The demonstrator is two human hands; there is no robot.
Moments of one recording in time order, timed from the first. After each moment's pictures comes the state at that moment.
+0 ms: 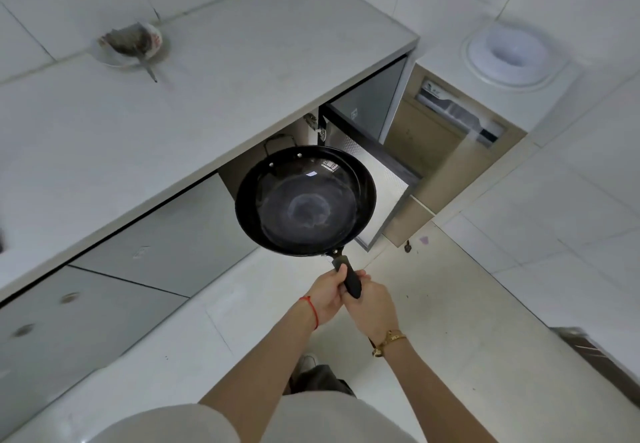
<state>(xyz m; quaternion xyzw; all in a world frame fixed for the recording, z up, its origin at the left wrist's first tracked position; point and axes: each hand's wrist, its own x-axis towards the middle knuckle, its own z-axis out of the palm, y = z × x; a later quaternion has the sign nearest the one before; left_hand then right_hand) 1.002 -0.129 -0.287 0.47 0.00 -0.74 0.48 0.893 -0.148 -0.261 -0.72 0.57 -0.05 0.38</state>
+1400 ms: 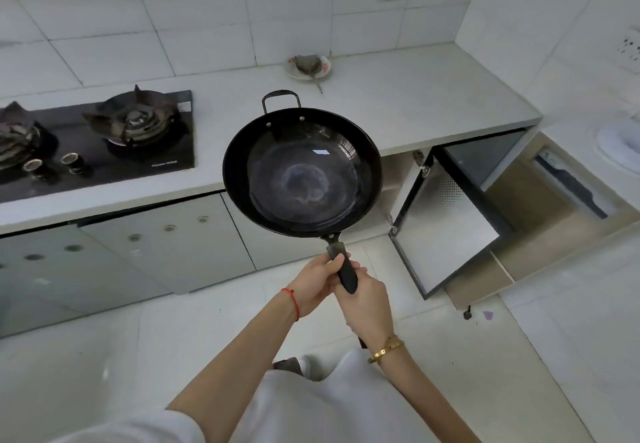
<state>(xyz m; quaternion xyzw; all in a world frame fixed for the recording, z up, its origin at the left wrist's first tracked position) 1.078 0.066 -0.181 0.48 -0.07 -0.57 0.67 0.971 0.006 -0.173 -0.81 0.39 -0.10 0.43</state>
